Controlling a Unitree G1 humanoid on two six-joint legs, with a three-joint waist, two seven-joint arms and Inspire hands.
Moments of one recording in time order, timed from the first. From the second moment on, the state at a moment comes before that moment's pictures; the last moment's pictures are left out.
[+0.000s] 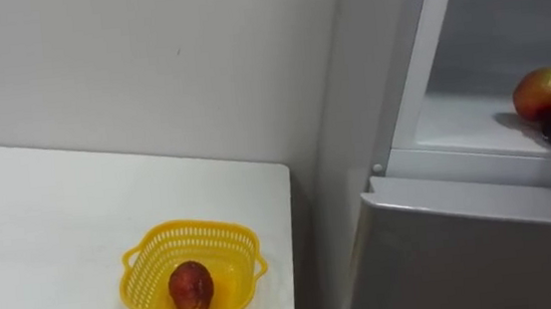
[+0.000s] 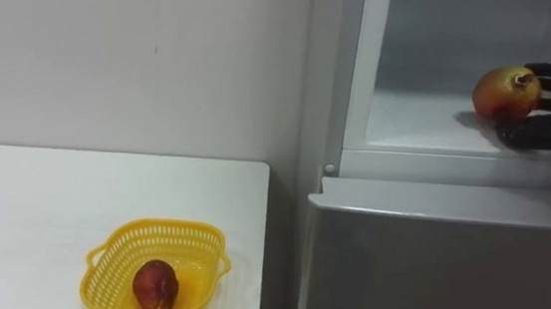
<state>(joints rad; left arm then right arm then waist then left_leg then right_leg) 0.29 0.30 0.11 1.06 0.03 0.14 0.06 -0.72 -0.81 -0.01 0.78 0.51 0.02 -0.05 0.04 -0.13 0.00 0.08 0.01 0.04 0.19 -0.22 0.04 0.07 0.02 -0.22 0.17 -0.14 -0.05</state>
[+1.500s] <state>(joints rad) 0.22 0.27 0.06 1.11 -0.04 0.06 0.09 -0.48 -0.62 0.01 0.08 0.40 0.02 -0.21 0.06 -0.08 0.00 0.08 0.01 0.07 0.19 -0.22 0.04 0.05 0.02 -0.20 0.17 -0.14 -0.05</state>
